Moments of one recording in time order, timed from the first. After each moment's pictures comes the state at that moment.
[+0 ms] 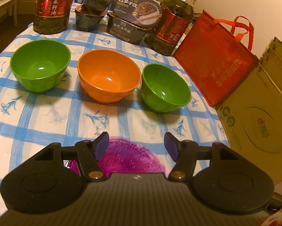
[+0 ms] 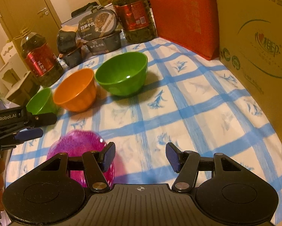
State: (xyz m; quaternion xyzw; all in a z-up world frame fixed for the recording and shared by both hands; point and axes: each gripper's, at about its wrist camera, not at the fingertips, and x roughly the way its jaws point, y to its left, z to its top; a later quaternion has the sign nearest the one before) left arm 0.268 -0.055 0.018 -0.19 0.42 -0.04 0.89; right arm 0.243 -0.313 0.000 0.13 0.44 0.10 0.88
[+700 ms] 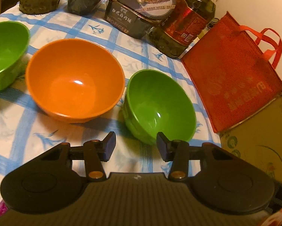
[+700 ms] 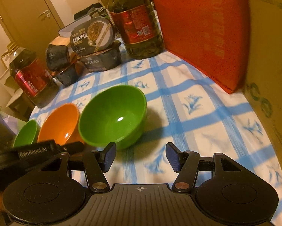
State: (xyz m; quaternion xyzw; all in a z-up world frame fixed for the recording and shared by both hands) left arm 0.387 -0.099 -0.031 -0.26 0.44 -0.01 0.86; right arm 0.403 -0.333 -0.014 0.14 0.44 0.14 0.88
